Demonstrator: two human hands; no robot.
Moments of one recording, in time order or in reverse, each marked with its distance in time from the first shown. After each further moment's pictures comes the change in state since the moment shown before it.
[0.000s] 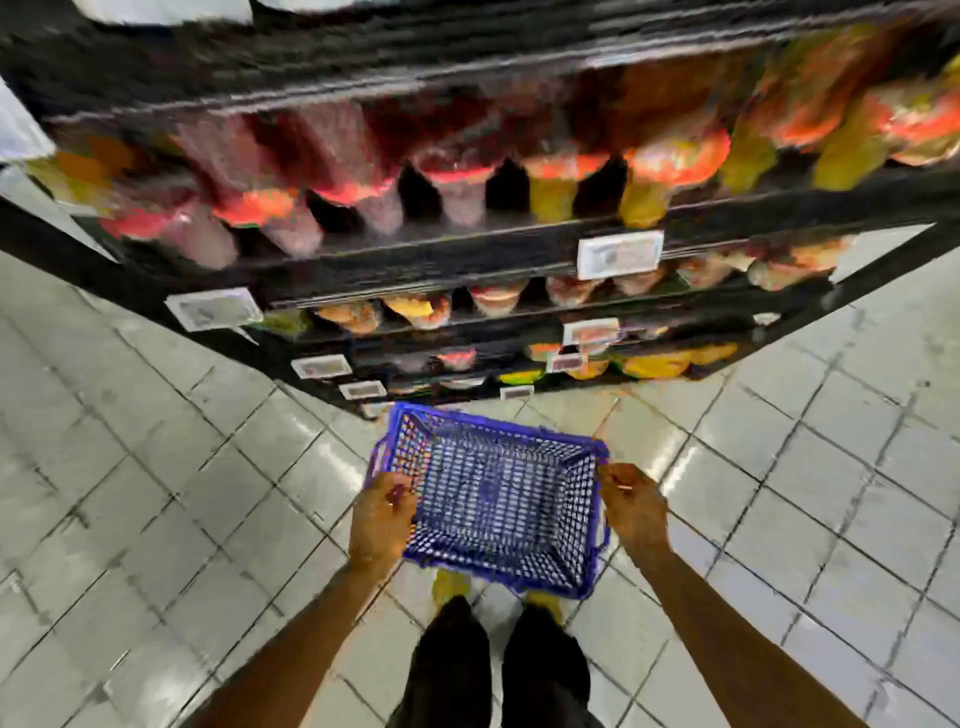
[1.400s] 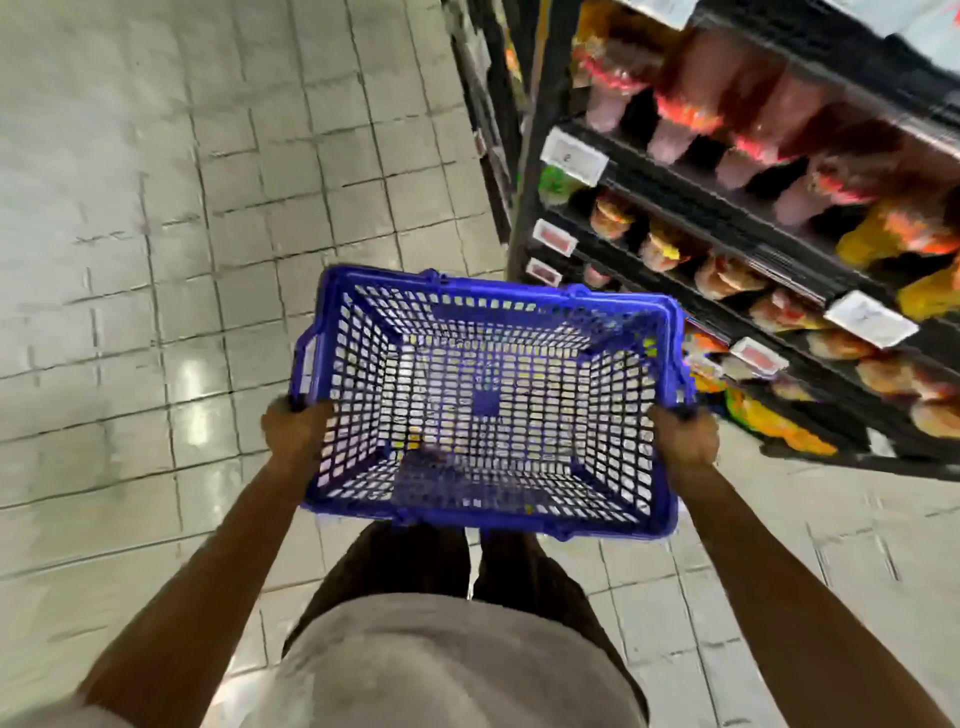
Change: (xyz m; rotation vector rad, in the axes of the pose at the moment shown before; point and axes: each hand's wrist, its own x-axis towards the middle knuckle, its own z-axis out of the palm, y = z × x) left_hand -0.232 -0.096 -0.202 -0.585 0.729 -0.803; right_hand -0.105 -0.109 0.036 -0.455 -0.117 -0.102
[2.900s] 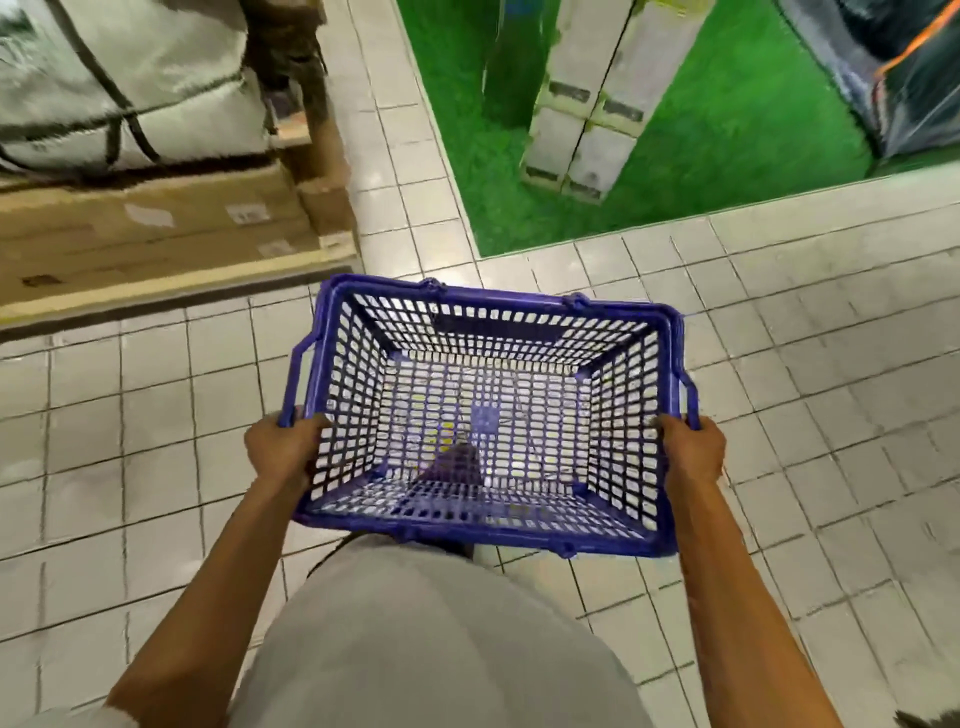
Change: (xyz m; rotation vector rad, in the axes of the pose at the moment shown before) left_hand 0.564 0.147 -0.501 -1.050 1.108 -0.725; right_hand -0.491 -0.856 0.865 -0.451 -0.867 -0.932
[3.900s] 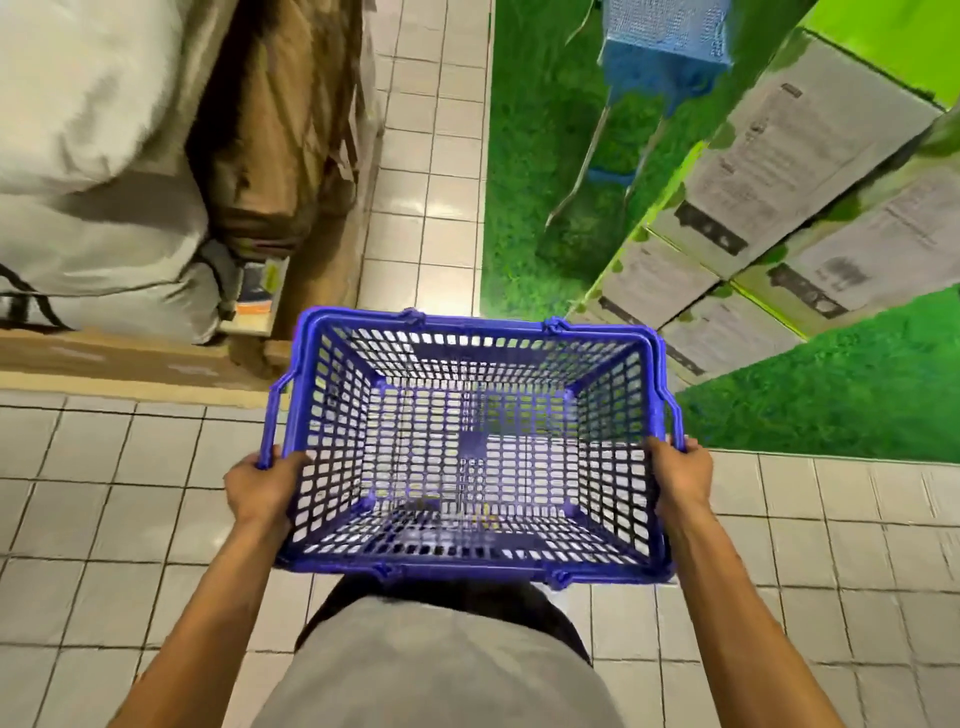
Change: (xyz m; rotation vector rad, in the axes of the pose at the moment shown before) left_hand 0.241 0.361 0.380 -0.134 0.258 -0.193; right_hand 0.428 -0.479 0.353 -0.250 -0.262 -0.129
